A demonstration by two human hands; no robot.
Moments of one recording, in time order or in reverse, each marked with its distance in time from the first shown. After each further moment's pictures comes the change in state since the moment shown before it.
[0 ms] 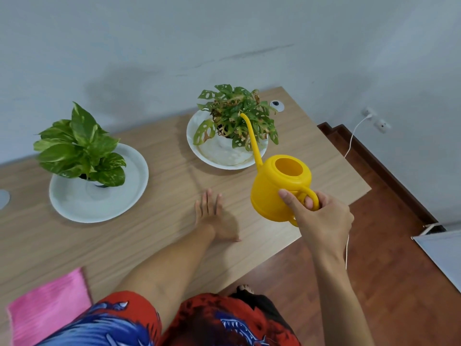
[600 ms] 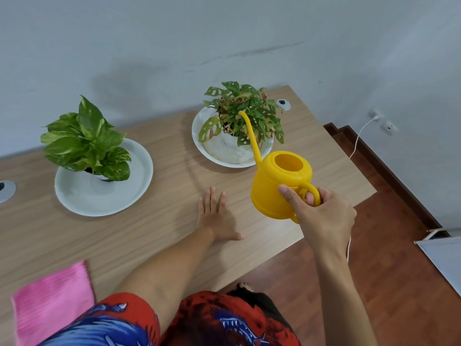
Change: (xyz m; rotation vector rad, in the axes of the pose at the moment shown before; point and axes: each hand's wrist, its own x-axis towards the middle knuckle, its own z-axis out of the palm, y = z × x) left_hand 0.000 -0.009 0.011 -0.056 0.087 0.098; right_hand 0.001 -0.009 0.003 -0.040 -0.047 -0.074
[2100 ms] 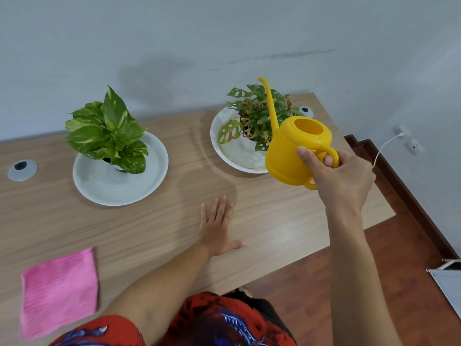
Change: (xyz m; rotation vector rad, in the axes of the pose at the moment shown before) left_hand -0.009 -0.024 0.031 0.032 0.165 0.082; right_hand 0.073 -0.048 0.025 0.027 -0.013 -0.088
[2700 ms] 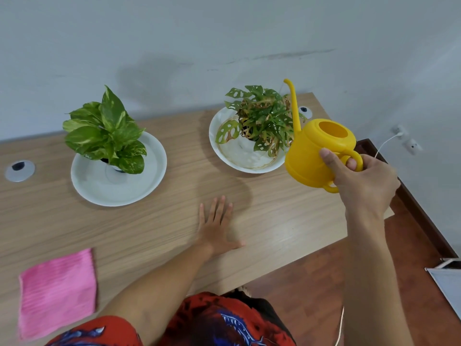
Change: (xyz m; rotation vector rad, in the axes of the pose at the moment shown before) left_hand 0.002 0.002 -0.002 0.012 -0.059 -0.030; right_hand 0.014 0.021 -0.020 0.000 0.092 0.093
